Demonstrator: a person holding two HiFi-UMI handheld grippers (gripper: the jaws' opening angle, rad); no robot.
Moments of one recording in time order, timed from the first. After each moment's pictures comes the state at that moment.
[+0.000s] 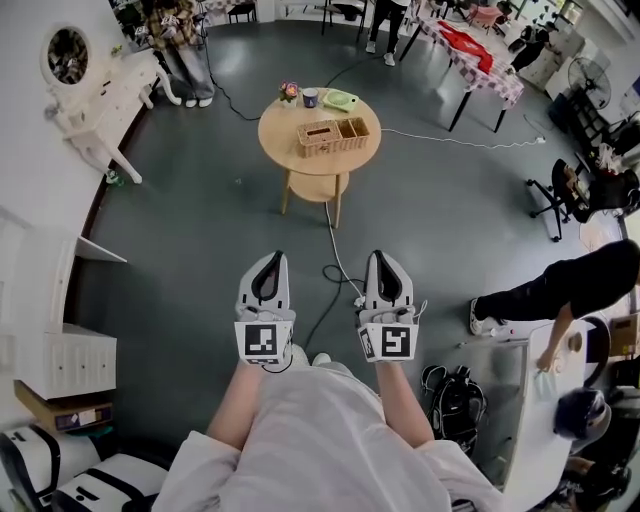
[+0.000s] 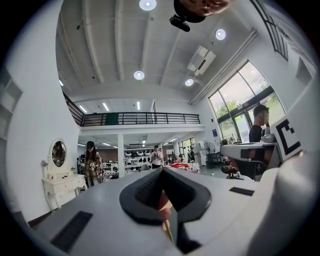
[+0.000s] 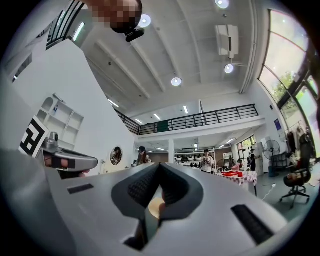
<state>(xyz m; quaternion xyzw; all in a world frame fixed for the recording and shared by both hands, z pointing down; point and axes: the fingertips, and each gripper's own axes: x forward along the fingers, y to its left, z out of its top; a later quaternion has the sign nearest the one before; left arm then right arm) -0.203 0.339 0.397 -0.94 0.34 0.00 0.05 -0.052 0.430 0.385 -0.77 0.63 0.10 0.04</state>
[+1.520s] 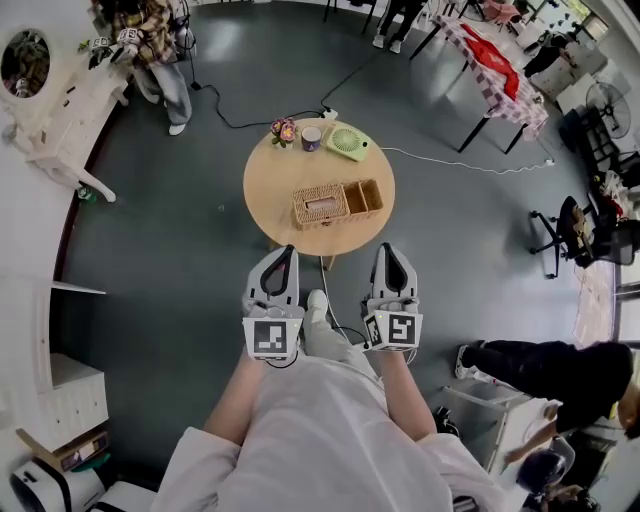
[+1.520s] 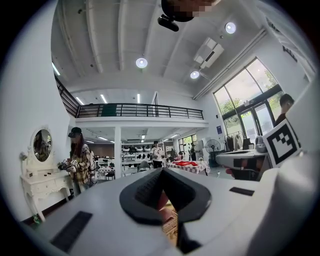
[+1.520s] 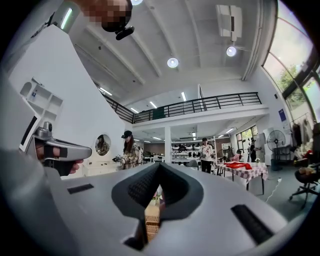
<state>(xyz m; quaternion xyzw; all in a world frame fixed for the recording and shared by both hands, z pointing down) 0.005 -0.027 0.433 -0.94 0.33 -0.02 0.03 0.167 0.050 0.443 -0.78 0.63 0.04 0.02</state>
